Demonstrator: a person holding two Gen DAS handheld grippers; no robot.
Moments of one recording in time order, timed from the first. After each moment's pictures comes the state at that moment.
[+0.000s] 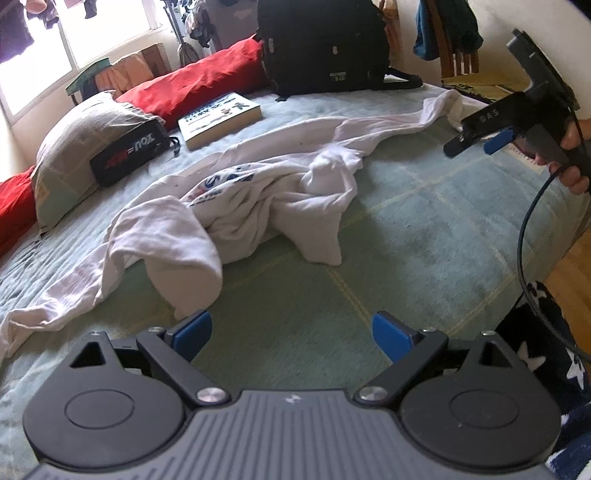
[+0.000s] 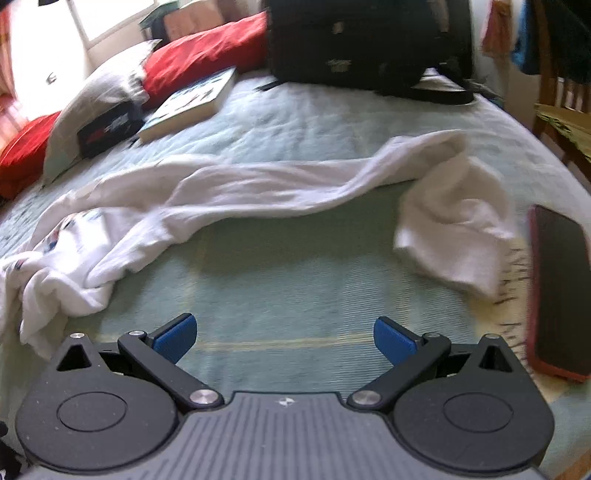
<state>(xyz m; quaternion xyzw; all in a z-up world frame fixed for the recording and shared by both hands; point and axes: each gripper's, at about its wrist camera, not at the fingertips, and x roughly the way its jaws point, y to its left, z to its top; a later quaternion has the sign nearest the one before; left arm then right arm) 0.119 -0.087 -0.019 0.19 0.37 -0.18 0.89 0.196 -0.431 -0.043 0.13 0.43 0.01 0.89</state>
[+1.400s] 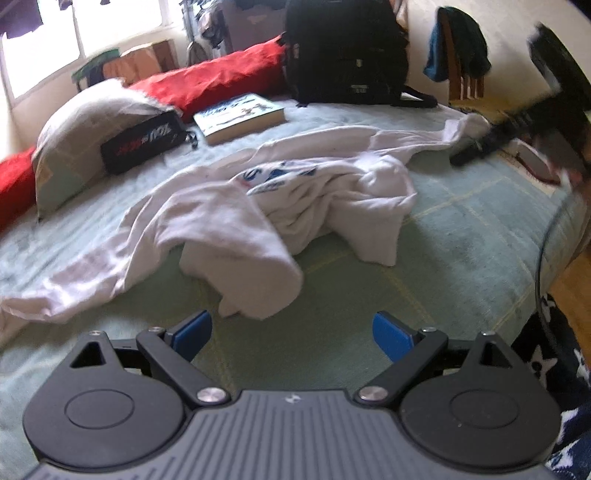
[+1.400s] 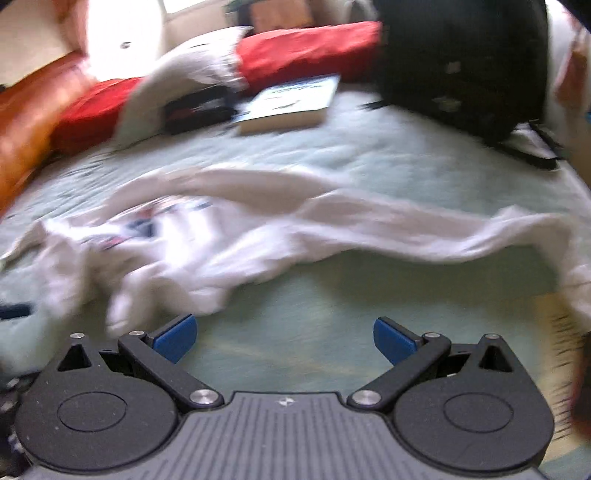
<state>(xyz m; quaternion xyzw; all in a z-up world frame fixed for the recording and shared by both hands) 0.144 -0.018 -0.025 0.13 0.37 -0.19 0.90 0.201 -0.328 -0.012 0.06 0.43 0.15 0.89</state>
